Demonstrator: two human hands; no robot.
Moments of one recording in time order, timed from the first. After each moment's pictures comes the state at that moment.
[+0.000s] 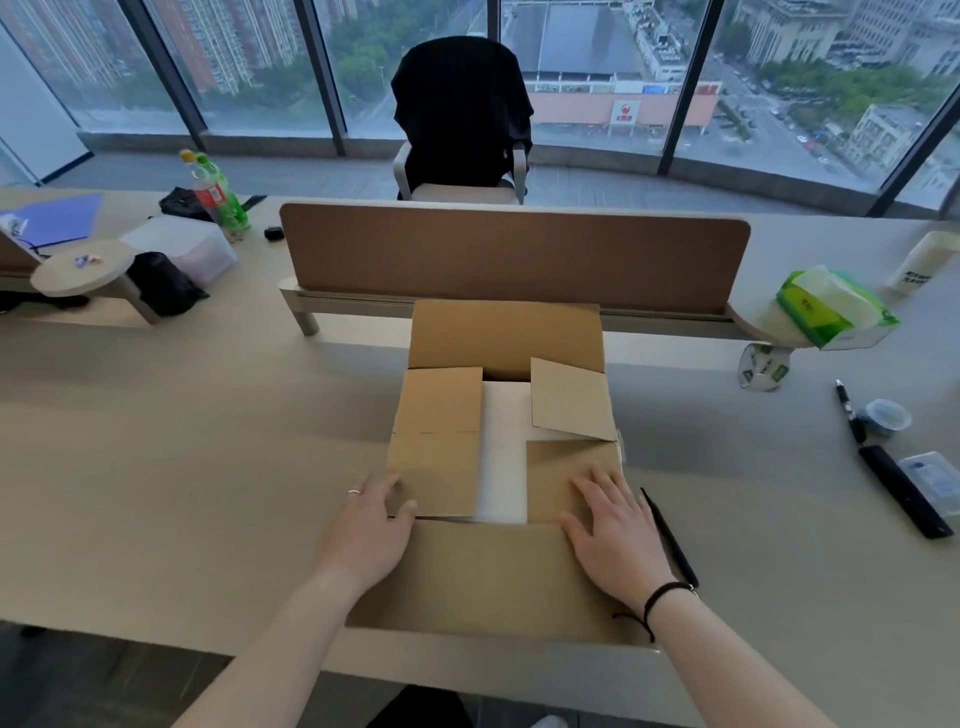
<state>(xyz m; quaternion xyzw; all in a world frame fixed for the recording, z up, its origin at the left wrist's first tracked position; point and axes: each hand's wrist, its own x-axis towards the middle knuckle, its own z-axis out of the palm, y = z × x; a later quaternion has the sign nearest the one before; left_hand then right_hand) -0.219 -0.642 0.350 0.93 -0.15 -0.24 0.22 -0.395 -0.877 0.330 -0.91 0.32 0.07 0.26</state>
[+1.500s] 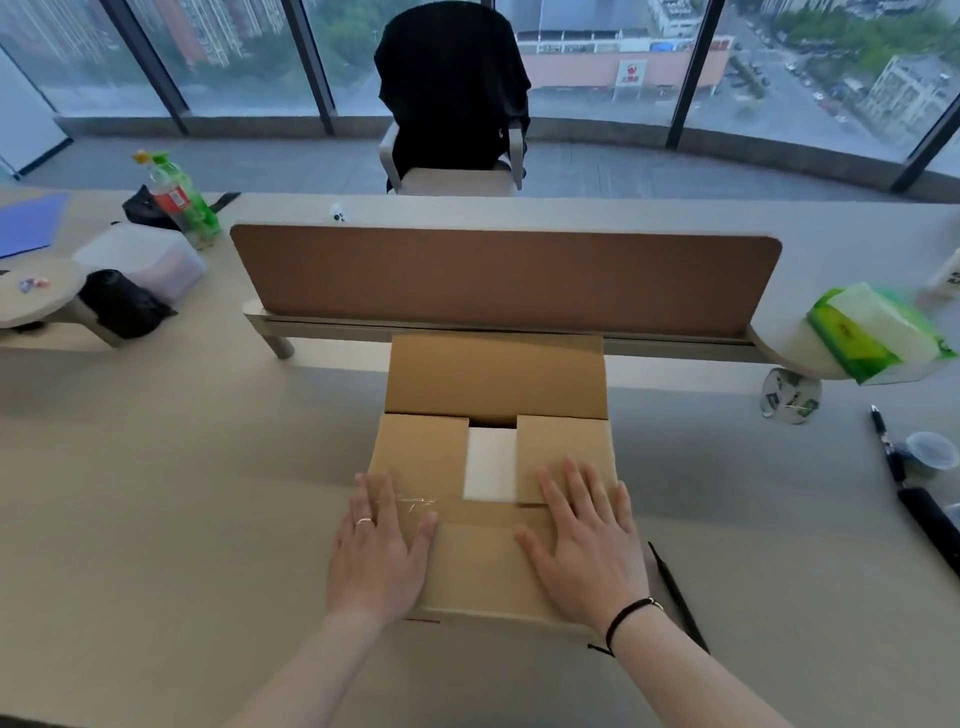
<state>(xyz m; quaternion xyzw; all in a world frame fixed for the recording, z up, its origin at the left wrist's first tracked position) -0.182 -0.716 0.318 0.96 -0.18 -0.17 0.10 -0.324 -0.917 0.316 -0.95 0.27 0.04 0.15</state>
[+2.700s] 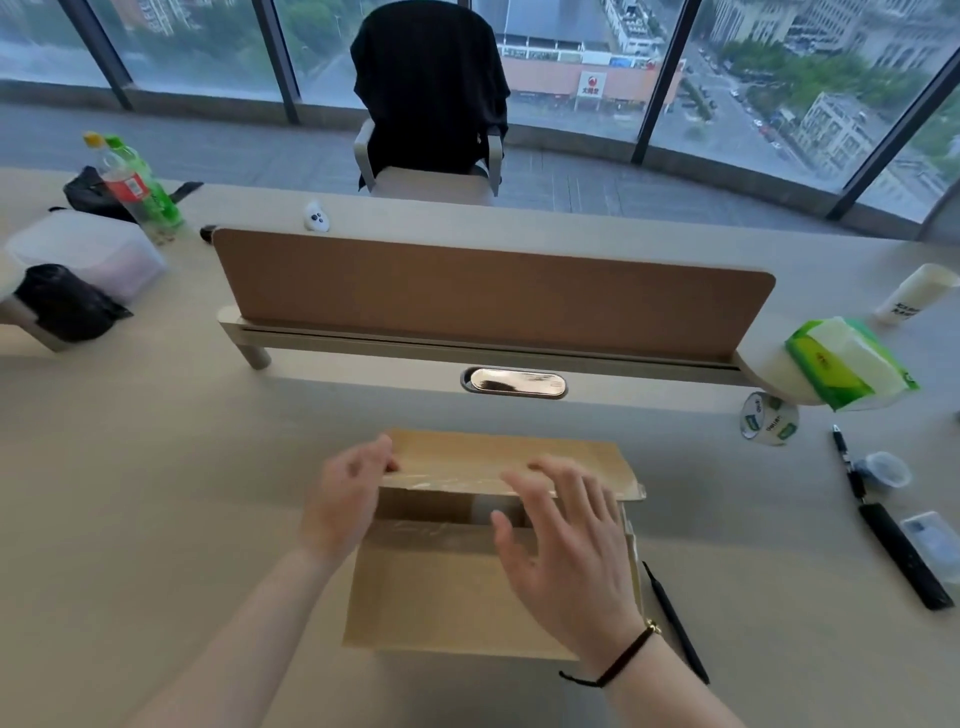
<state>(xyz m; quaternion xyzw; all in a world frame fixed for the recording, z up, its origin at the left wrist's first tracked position) -0.086 -0.731 0.365 0.81 -0.12 -0.22 0.52 -0.279 -0.879 0.401 -0.93 0.16 -0.30 0.11</state>
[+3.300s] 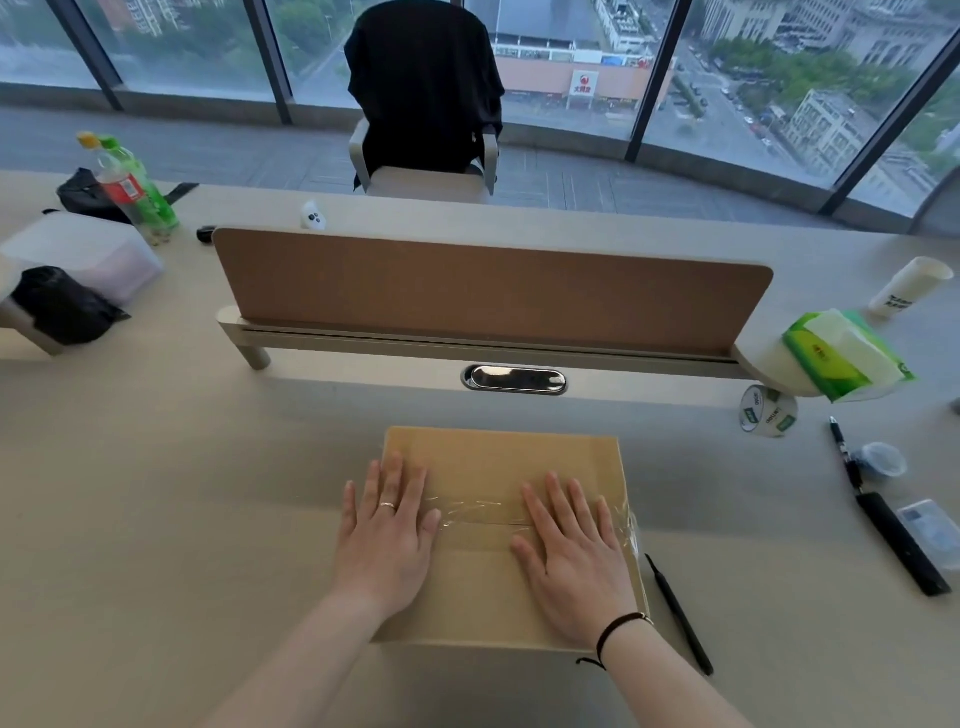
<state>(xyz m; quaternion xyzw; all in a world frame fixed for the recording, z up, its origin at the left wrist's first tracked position) -0.128 -0.723 0.323 0.93 -0.33 -0.17 0.05 -0.295 -0.894 0.322 -0.94 0.29 0.10 0.13</state>
